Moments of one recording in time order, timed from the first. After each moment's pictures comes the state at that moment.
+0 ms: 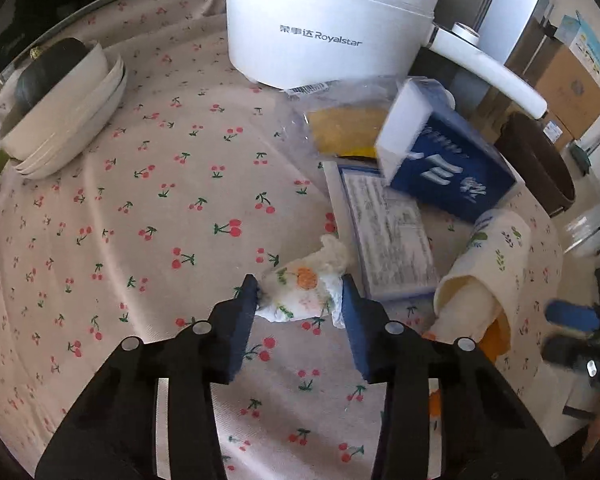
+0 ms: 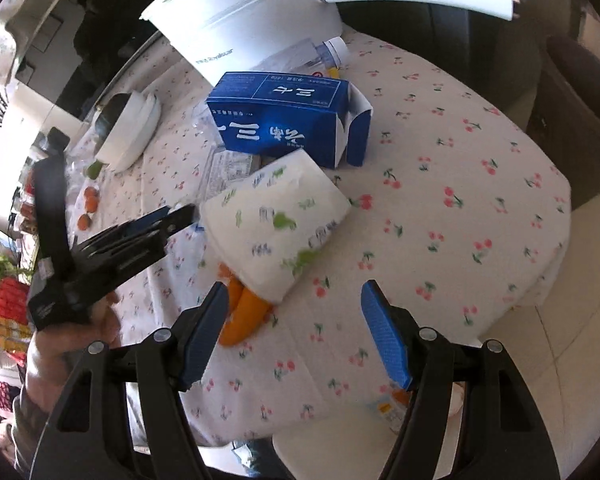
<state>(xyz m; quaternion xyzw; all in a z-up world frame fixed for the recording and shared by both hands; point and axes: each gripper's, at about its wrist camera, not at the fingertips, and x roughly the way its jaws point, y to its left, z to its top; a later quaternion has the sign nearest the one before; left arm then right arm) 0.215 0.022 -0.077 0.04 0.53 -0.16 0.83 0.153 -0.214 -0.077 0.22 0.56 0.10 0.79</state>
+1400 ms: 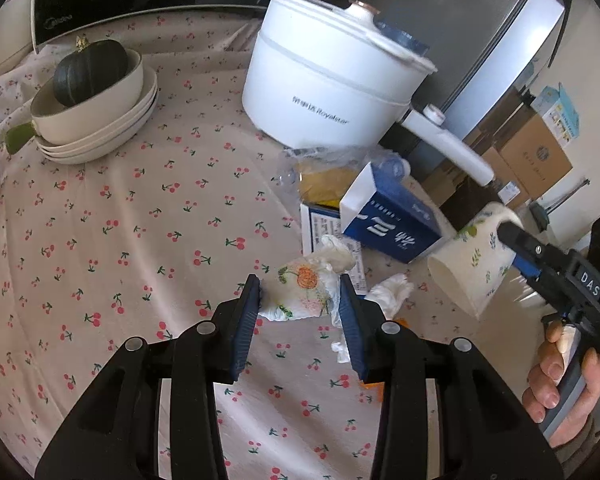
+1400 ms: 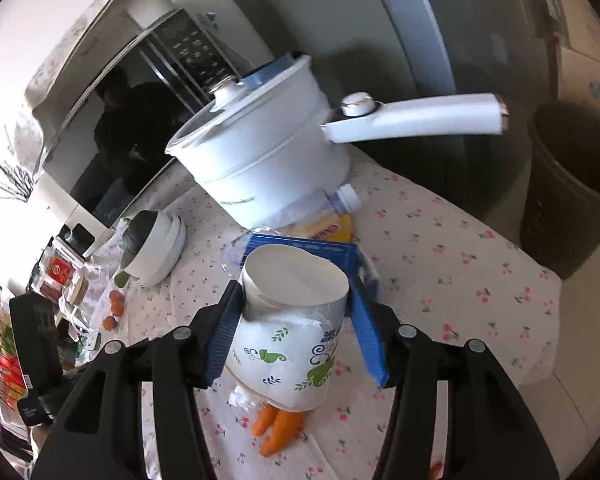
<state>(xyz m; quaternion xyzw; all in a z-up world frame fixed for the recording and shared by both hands) 0.190 0.060 -0.018 -0.08 0.49 -0.19 0.85 0.166 -0.248 -0.015 0.27 0.40 0.07 0.87</state>
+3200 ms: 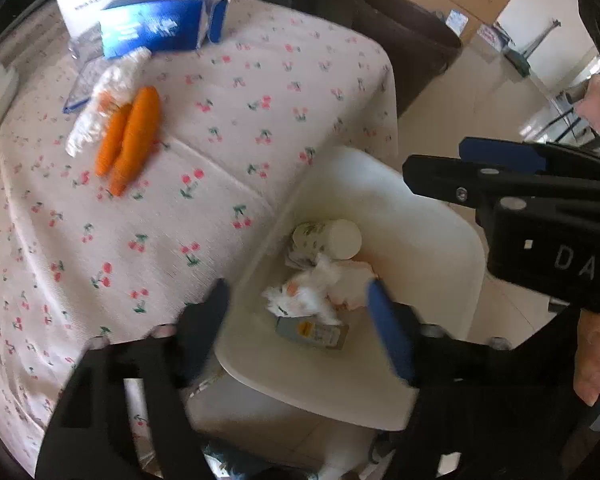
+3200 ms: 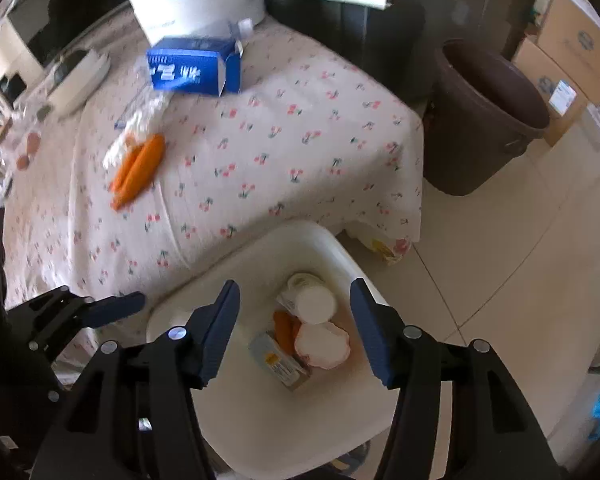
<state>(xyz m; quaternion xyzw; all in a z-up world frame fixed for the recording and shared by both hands) 0.029 -0.112 -0.088 0.11 0.57 -0.26 0.77 0.029 -0.266 -0.064 0.09 0.56 -0.01 0.82</state>
